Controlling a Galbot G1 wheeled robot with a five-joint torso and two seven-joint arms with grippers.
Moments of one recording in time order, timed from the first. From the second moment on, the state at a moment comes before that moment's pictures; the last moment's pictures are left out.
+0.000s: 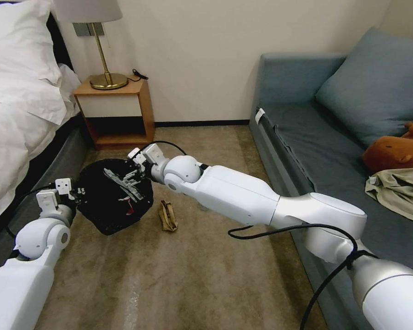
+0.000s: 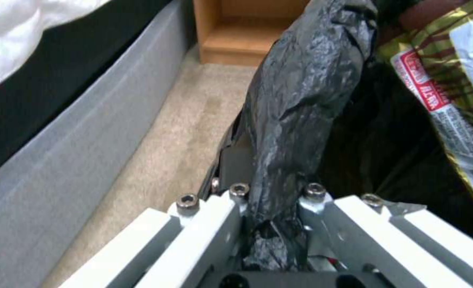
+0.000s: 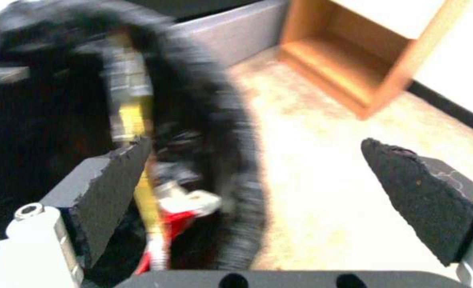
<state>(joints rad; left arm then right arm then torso) 1.09 -0.95 -0.63 -1.69 -0.67 0.46 -0.24 0.03 1.50 -0.77 1.13 0.93 -0.42 0.09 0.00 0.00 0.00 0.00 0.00</state>
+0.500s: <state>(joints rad) 1.09 -0.98 -0.73 -1.63 -0.73 0.48 -0.25 -0.07 1.42 -0.59 1.03 1.03 -0.39 0.30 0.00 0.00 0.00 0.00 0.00</state>
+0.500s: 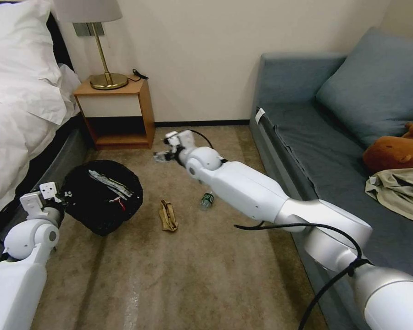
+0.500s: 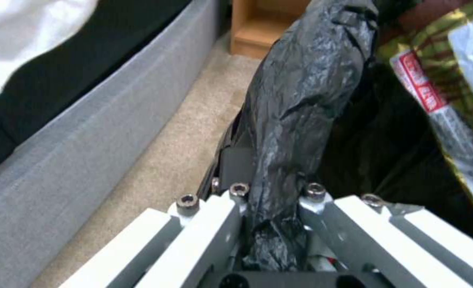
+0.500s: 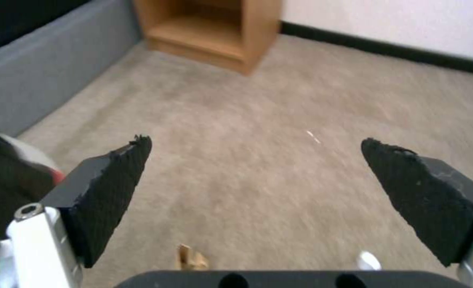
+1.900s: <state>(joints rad) 1.07 -0.97 -0.73 -1.57 -0.71 0.45 -0.22 -0.22 1.38 -0.57 1.04 1.00 -0.36 0.35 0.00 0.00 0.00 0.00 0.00</state>
